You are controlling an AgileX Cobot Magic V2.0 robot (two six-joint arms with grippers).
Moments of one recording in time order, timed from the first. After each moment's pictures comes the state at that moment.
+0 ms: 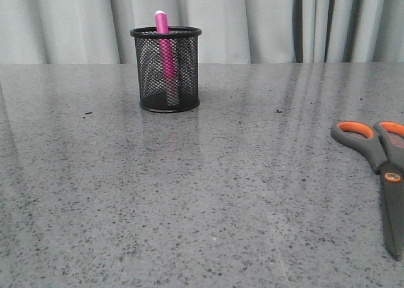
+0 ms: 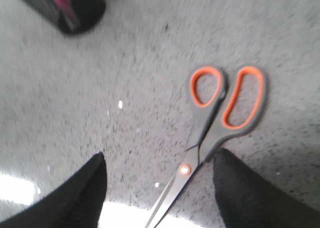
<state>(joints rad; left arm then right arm) -0.53 1.23 -1.36 -0.77 0.12 0.62 0.41 0.83 -0.78 0.14 0.80 0.29</state>
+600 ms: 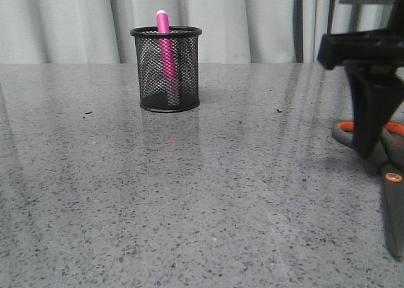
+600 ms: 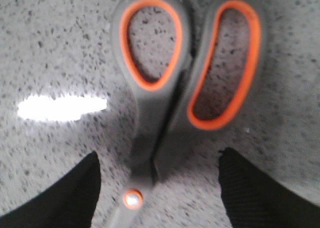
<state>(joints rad) -0.53 1.09 -1.36 -0.75 0.28 0.62 0.45 1.40 -1.01 -0.02 1.05 0.46</state>
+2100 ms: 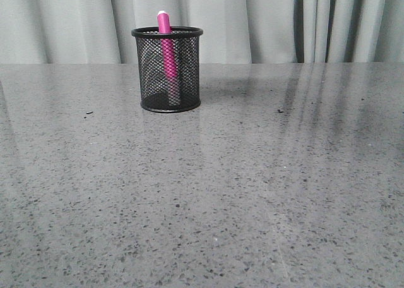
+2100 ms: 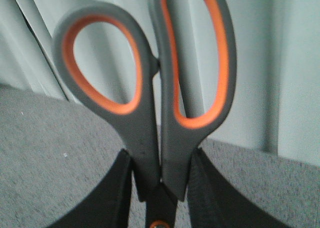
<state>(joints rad) -0.53 0.47 -1.17 -0.57 0.38 0.63 0.58 1.78 -1.65 -0.31 0.19 0.47</state>
